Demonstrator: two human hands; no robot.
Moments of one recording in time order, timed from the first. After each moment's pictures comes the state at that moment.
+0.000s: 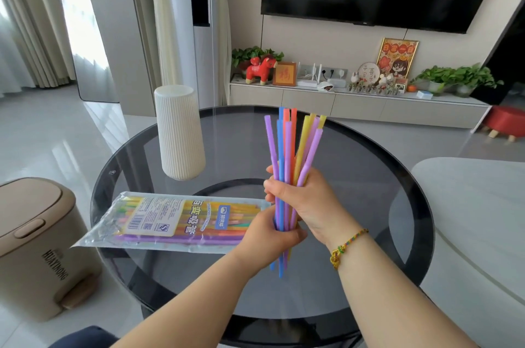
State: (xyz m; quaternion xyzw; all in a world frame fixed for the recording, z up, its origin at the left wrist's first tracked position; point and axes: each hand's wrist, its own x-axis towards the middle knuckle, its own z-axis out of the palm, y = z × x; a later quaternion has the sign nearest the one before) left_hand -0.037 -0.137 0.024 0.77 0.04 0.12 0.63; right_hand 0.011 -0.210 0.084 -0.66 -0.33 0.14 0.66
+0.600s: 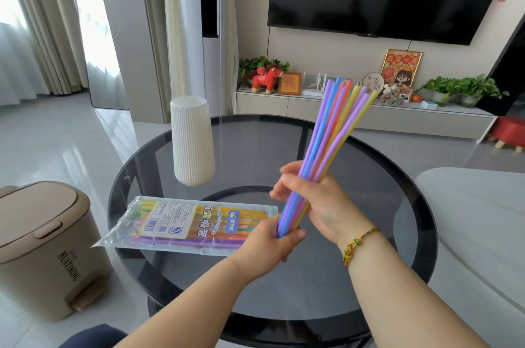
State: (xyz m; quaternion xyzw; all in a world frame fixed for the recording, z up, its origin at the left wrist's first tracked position) left_hand -0.058 -0.128 0.033 0.79 0.01 0.09 0.61; right_hand 0.008 -0.213 0.098 -0.58 -0.32 0.20 0.73
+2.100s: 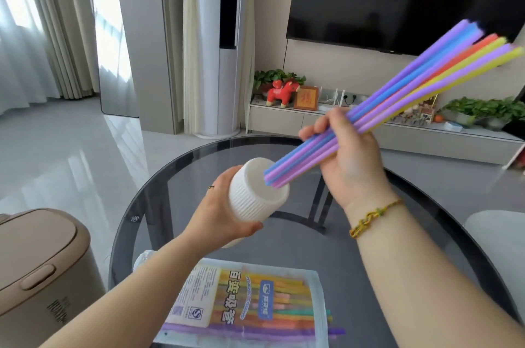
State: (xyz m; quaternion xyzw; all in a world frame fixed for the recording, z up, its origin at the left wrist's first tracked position) left_hand -0.004 0.051 0.069 0.86 0.09 0.27 0.42; right_hand 0.078 -0.095 0.183 -0.46 -0.27 0.09 0.84
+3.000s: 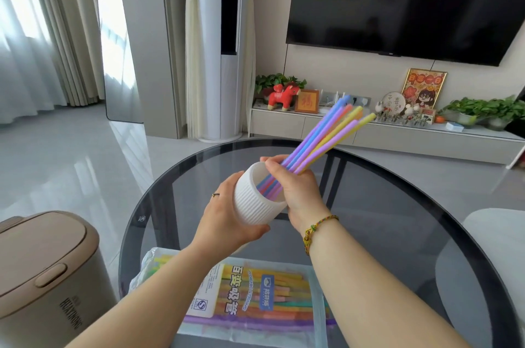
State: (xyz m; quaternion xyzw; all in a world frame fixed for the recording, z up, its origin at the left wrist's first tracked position) left_hand -0.014 0.030 0.064 0.85 0.13 0.30 0.41; right_hand 0.065 -0.067 0.124 -0.62 -0.22 0.15 0.74
